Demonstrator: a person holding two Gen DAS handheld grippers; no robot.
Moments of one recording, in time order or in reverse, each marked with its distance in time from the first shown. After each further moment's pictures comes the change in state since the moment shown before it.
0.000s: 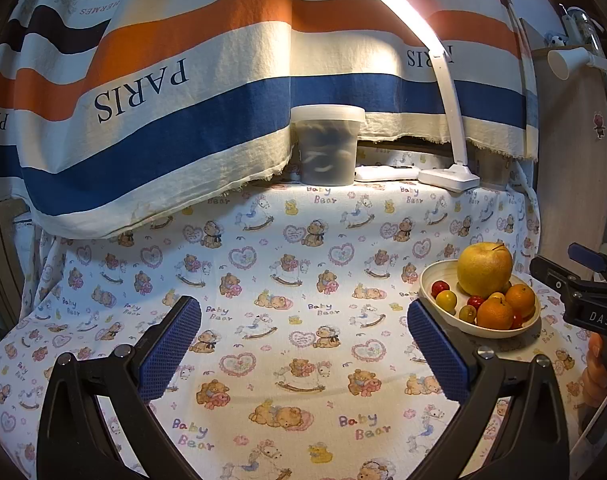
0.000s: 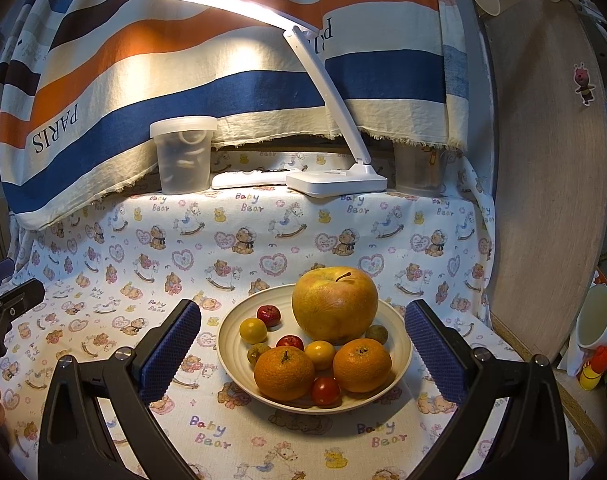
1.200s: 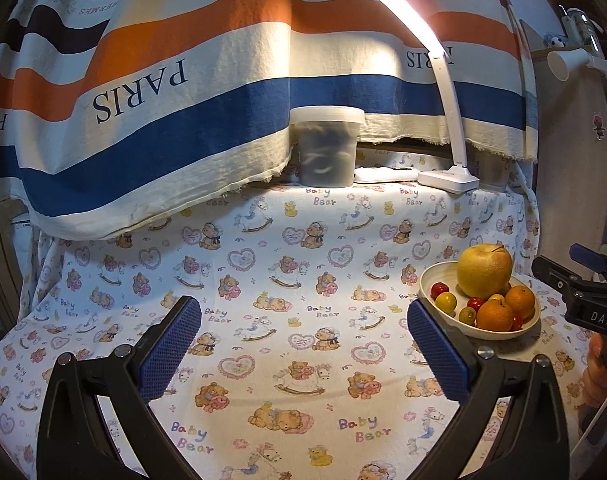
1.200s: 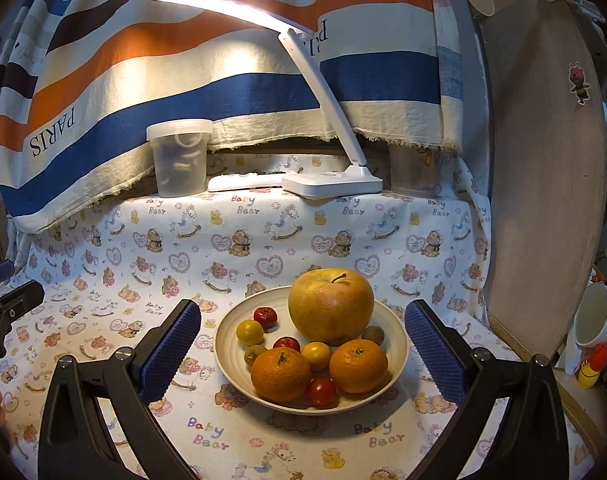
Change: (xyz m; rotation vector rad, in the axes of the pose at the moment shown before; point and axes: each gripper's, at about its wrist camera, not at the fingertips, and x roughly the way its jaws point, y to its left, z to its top) left arm 0.001 -0.001 0.000 0.000 -0.005 0.004; right arm 0.000 -0.003 0.000 0.006 -0.006 -0.007
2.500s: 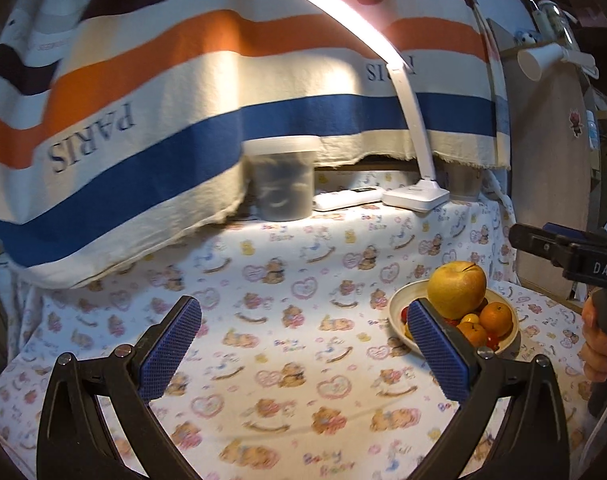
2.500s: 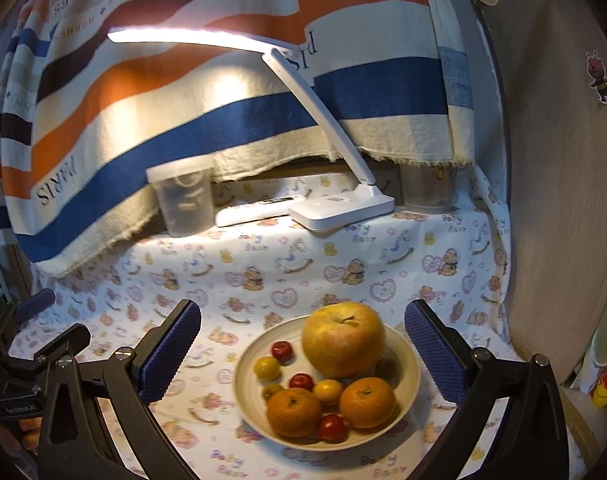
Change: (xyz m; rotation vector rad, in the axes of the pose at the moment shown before) left arm 0.000 -0.027 0.028 0.070 -0.048 -0.078; right arm 0.002 -0.020 0.047 0.092 0.009 0.121
